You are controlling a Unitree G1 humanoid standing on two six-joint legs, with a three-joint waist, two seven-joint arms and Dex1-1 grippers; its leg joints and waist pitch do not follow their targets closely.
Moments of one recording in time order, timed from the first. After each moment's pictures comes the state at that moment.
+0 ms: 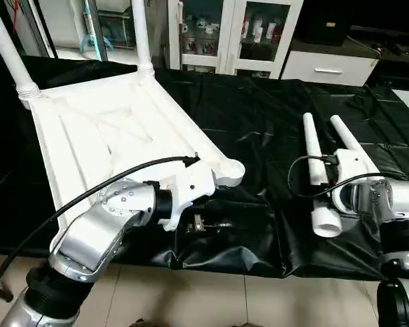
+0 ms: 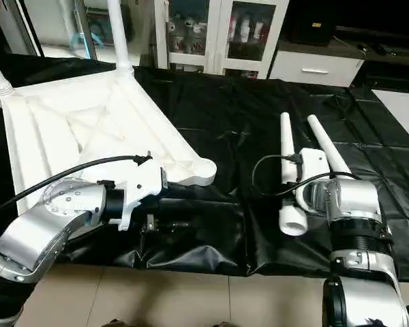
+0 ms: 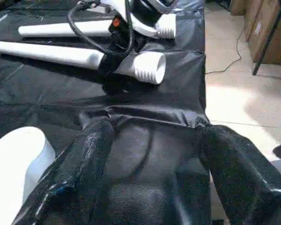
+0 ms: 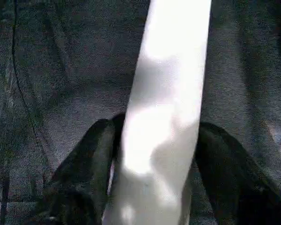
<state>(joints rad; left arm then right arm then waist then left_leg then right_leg) -0.41 0.43 -0.33 -0.28 -0.16 0.58 -1.02 -0.63 -0.41 -0.21 0.52 0.16 1.07 0.25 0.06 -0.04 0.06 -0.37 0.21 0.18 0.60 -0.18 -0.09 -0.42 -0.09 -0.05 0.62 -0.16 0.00</state>
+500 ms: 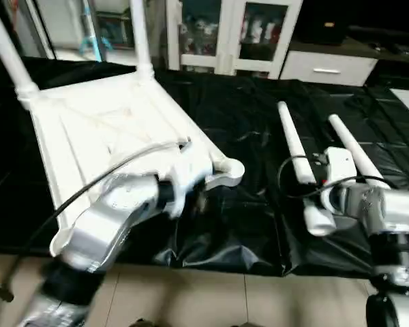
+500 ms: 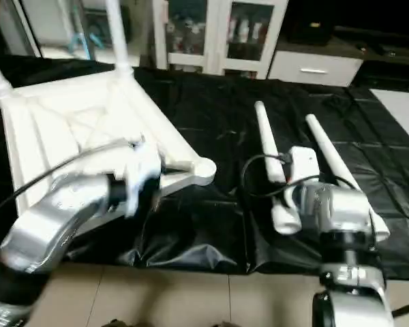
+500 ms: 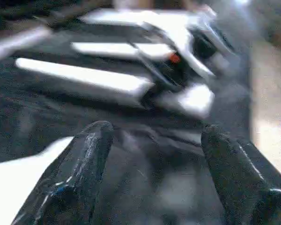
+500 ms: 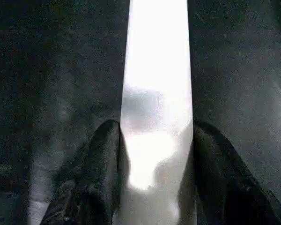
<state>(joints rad) -0.48 0.26 -0.21 -0.12 -0.17 0.54 -0.79 -0.54 -0.31 -0.21 0.31 0.19 0.98 0.26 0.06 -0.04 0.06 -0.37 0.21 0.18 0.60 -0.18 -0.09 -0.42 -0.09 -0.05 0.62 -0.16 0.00</state>
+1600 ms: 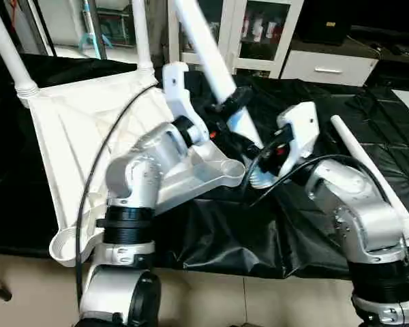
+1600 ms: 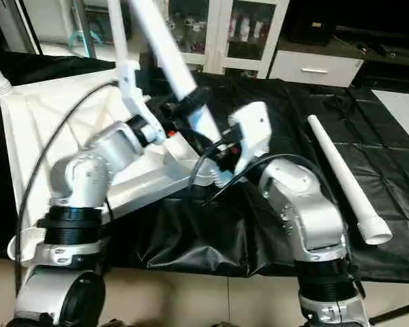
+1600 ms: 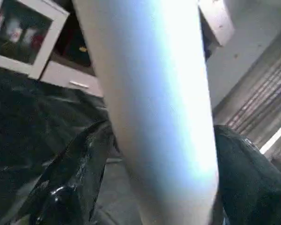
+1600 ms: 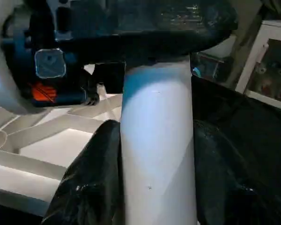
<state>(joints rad) -0.76 -0.08 0.18 0.18 -0.47 0.69 -0.36 -0.42 -0.25 0.05 -0.16 0.27 0.54 0.55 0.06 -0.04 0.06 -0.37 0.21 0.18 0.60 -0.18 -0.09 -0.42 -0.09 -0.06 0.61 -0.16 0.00</state>
